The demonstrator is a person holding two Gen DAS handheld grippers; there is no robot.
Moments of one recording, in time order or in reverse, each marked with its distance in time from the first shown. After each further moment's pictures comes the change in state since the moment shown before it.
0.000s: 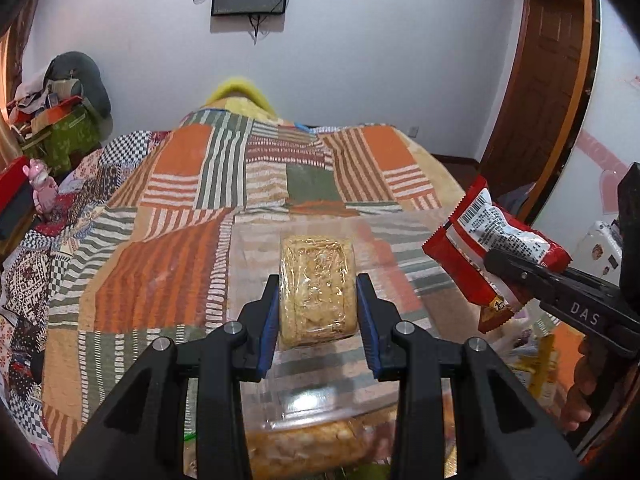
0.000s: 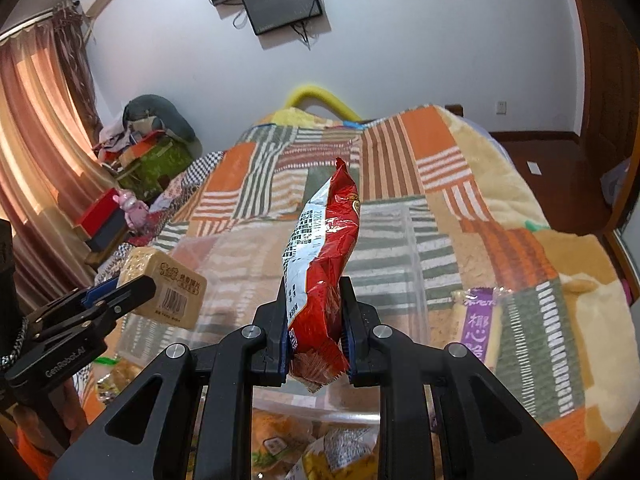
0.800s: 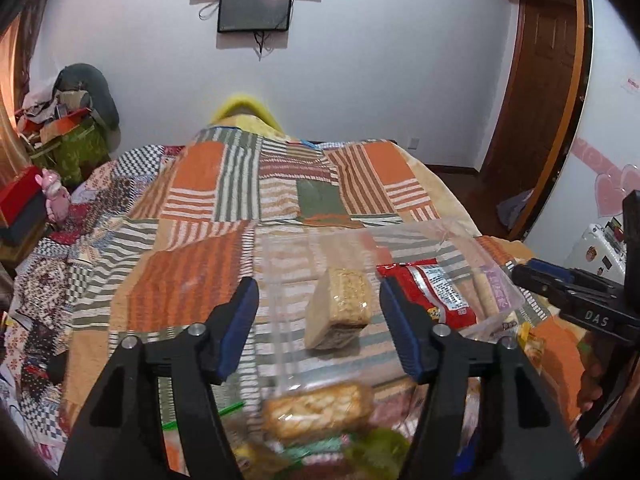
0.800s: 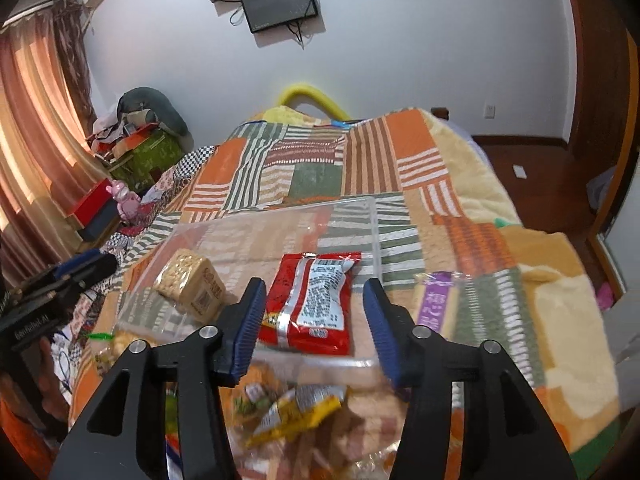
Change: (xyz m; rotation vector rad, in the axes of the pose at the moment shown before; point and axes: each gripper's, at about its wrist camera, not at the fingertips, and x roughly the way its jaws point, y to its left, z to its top) left arm -0.064 0.014 0.000 0.011 -0.057 0.016; right arm -0.052 -0.007 -0.006 -0.045 -0.007 -0.060
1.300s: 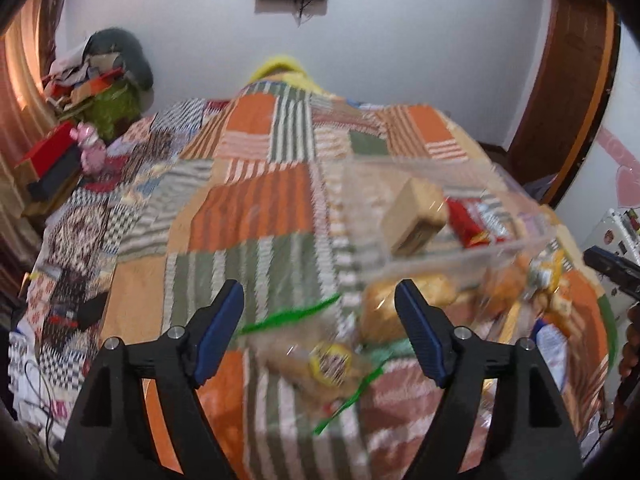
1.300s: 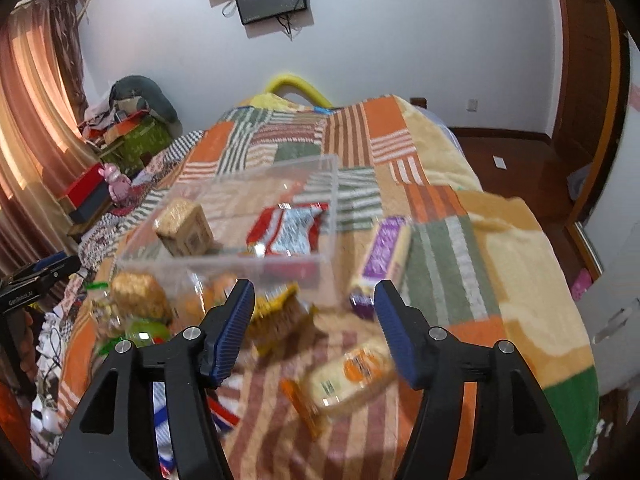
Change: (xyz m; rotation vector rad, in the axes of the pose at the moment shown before) left arm -0.031 0.062 -0.066 -0.064 0.139 0.091; right arm -0.027 -0.017 -0.043 0.010 0.060 -0.061
